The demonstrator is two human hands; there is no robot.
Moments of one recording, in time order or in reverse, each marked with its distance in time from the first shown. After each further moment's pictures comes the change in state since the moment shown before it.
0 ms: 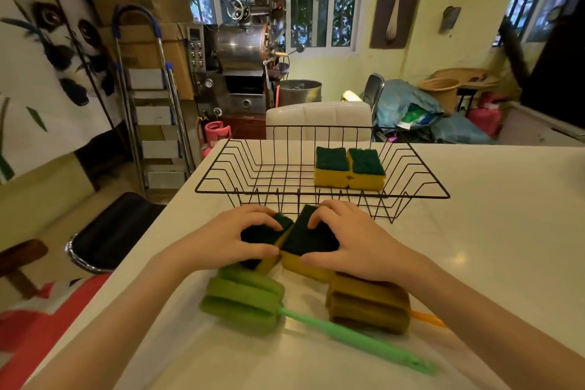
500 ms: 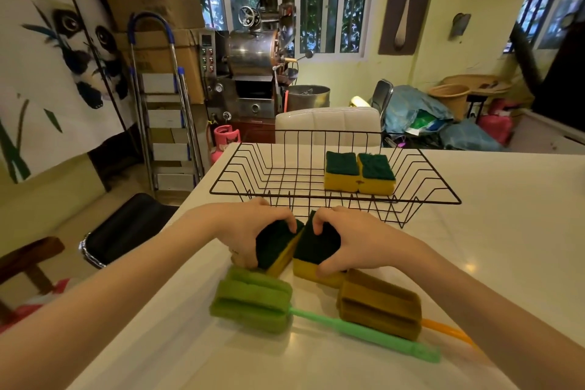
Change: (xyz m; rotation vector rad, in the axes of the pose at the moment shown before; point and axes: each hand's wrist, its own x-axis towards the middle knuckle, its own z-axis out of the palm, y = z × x) left_hand 0.020 0.013 -0.030 0.384 -0.391 -0.095; right_hand 0.018 -0.006 -0.008 -0.014 -0.180 0.012
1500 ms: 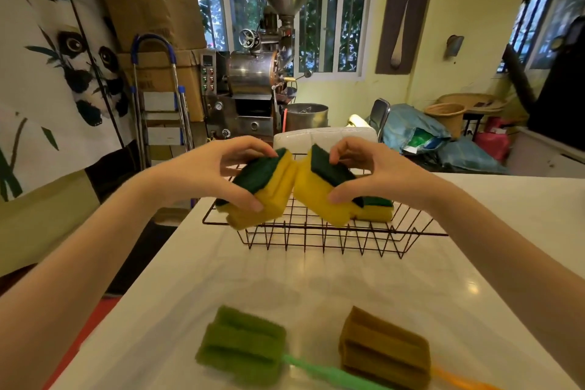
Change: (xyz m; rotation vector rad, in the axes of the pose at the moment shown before) left_hand -0.042 -0.022 -0.073 -0.643 0.397 0.277; right_hand 0.012 0.020 -0.100 0.646 0.222 -0.182
